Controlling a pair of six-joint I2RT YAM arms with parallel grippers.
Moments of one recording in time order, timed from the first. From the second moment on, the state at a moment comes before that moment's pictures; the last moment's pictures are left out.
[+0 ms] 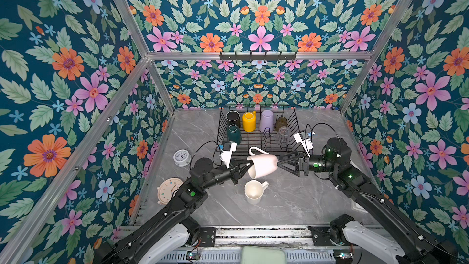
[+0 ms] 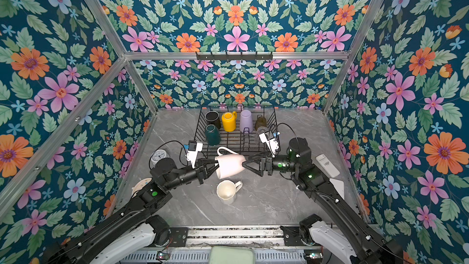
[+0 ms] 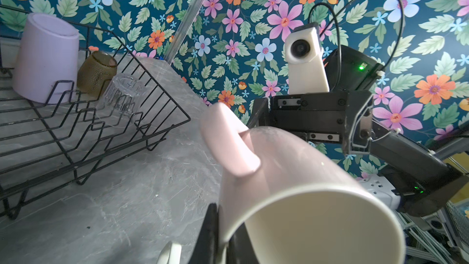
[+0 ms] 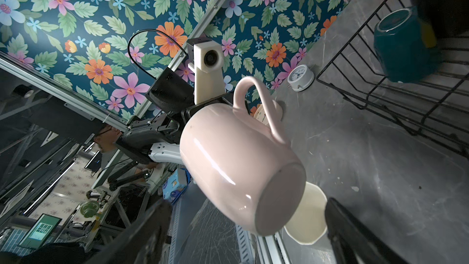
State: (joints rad) left arm -0.70 0.81 0.51 0.26 0.48 -0.61; right arm 0.45 0.92 0.77 -0.05 -0.96 0.62
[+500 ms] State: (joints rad) left arm -0.69 0.87 0.51 0.36 0.53 -0.58; right arm 0.51 0.98 0.77 0.01 -0.98 0.65
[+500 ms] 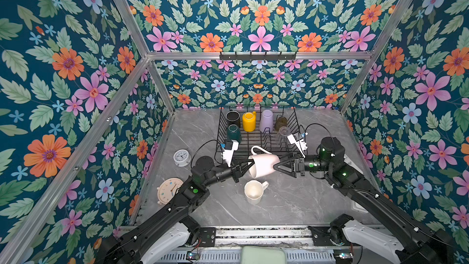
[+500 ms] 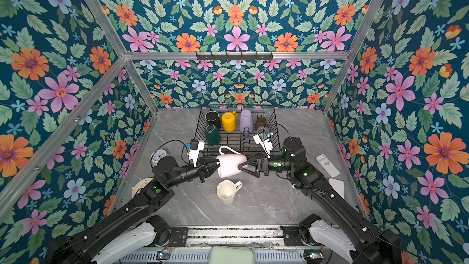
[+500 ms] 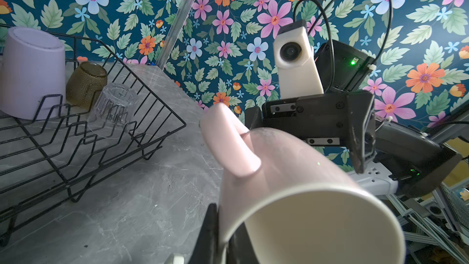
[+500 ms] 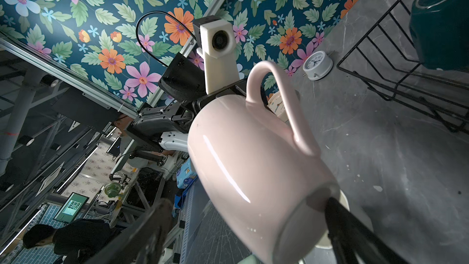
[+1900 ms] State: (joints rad) left arm -0.69 0.83 0.48 0.44 0.62 -0.62; right arm 0.53 0.91 0.82 -0.17 -0.87 0.60
